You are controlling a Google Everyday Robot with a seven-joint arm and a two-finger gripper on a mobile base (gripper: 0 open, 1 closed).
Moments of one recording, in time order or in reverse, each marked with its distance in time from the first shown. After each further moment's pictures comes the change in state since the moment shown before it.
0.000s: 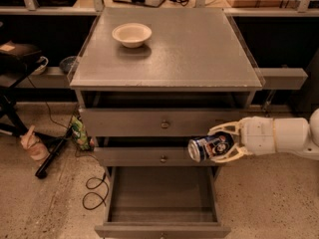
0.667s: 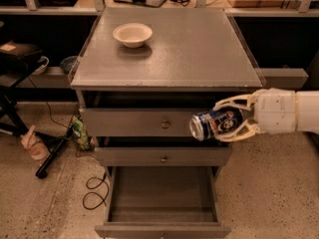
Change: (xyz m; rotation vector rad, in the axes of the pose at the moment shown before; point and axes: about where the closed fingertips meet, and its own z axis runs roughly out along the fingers) arm -0.078 -0.063 -0.042 0.076 -0.021 -0.116
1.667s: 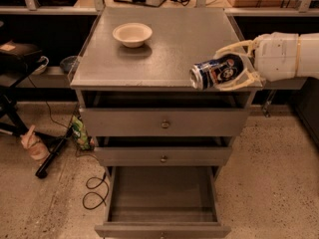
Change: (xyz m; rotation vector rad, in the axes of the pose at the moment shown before) arm -0.002 -0.120 -0.004 0.073 0.028 -0.178
